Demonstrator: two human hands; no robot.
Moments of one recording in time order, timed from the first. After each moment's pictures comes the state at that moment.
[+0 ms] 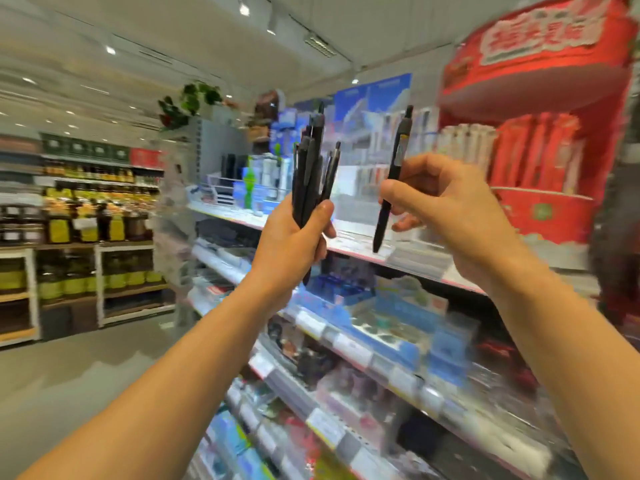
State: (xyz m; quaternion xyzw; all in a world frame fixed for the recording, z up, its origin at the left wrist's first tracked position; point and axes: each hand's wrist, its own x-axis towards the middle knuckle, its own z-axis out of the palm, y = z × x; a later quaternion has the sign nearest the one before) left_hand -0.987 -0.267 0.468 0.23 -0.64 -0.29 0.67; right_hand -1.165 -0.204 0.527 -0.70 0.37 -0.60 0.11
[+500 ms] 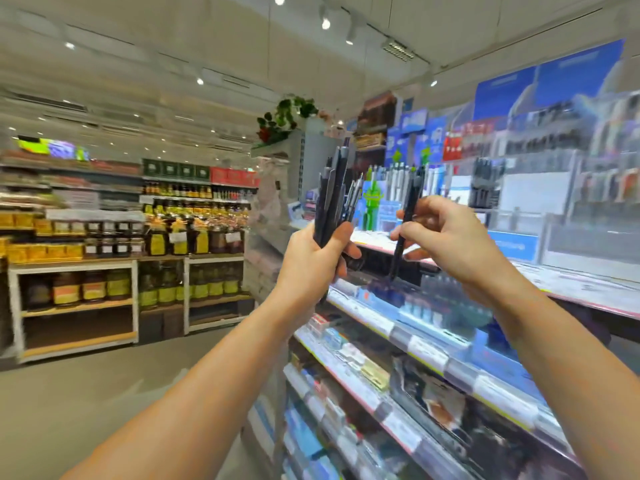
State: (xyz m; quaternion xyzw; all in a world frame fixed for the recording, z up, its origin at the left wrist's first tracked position) left_hand -0.747 -0.435 0.454 0.31 -0.61 -0.27 0.68; right_hand -0.933 -0.434 0.499 -0.71 0.39 -0.56 0.17
